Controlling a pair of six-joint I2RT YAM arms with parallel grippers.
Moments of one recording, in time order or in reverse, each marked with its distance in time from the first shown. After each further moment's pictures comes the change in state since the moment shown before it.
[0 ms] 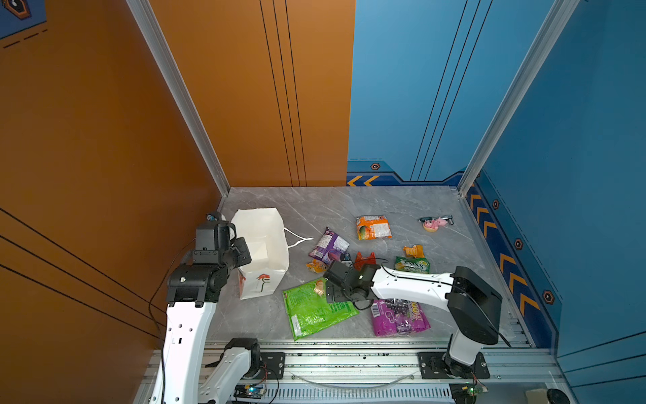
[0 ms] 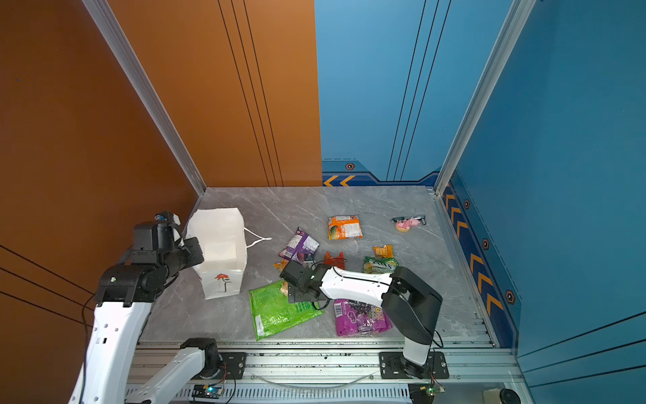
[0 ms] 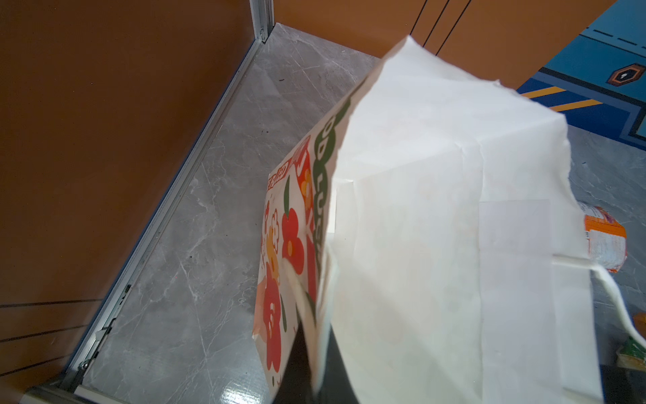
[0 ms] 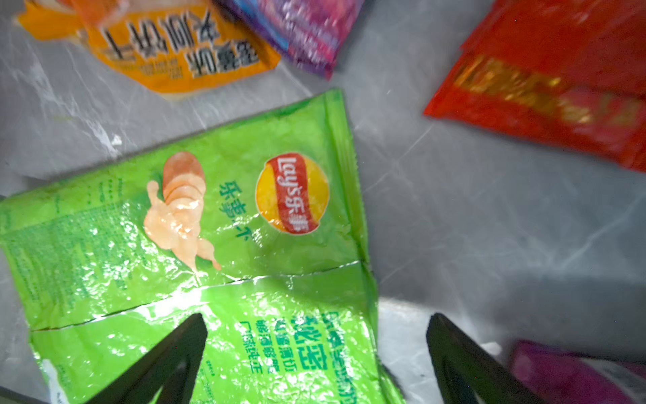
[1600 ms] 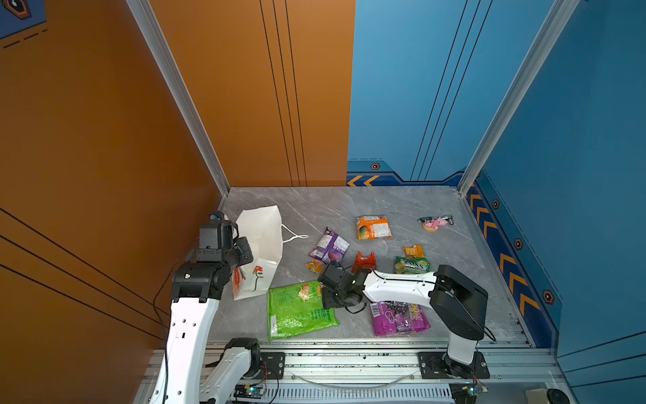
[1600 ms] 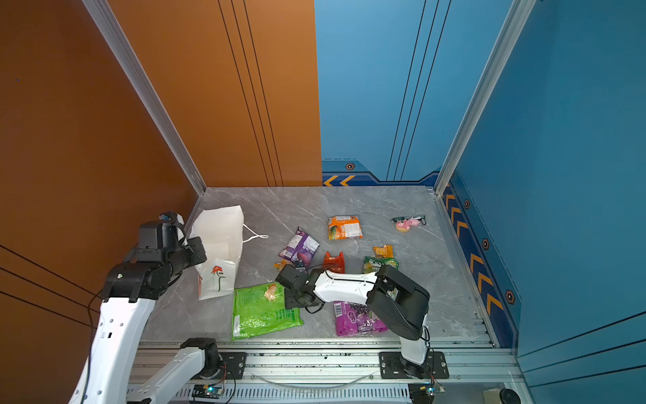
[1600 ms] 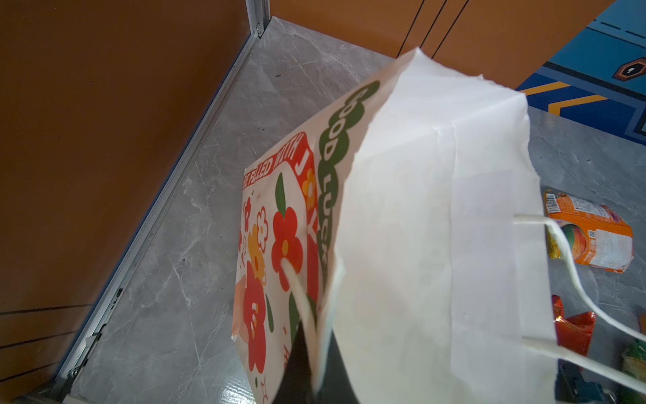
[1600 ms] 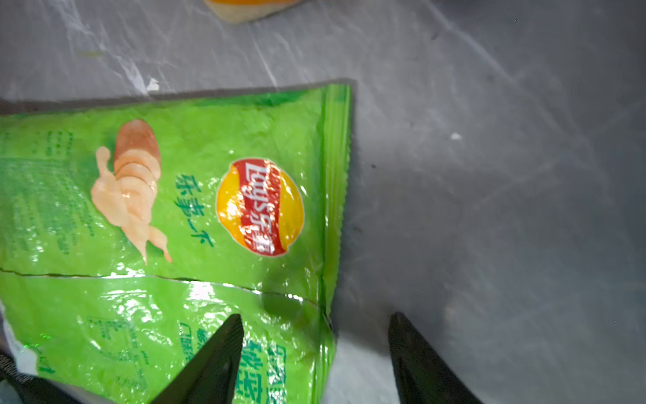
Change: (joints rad) left arm 0.000 0.010 -0.043 0.043 0.007 0.000; right arm 0.081 0.109 0.017 0.098 -0.080 0.048
